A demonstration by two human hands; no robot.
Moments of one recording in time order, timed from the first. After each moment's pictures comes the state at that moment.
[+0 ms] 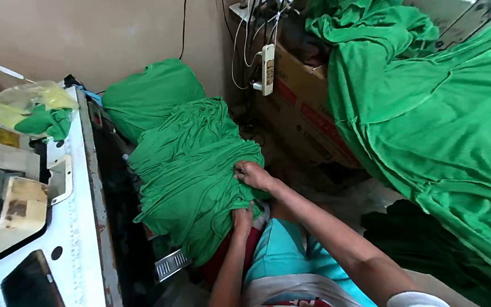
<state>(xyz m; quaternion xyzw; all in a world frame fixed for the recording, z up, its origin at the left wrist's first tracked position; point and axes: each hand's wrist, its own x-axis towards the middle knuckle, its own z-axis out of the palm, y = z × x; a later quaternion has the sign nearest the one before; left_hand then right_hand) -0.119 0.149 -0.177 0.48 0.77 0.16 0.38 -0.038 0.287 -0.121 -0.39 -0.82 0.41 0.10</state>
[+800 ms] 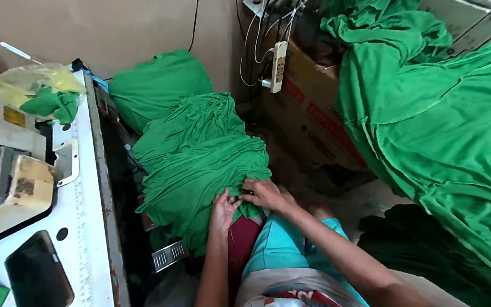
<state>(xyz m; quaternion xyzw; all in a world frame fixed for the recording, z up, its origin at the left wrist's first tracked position) -0.172 0.137 -0.146 0.05 0.49 0.63 0.60 -0.018 0.224 -0.125 -0.35 -0.84 0.41 0.08</state>
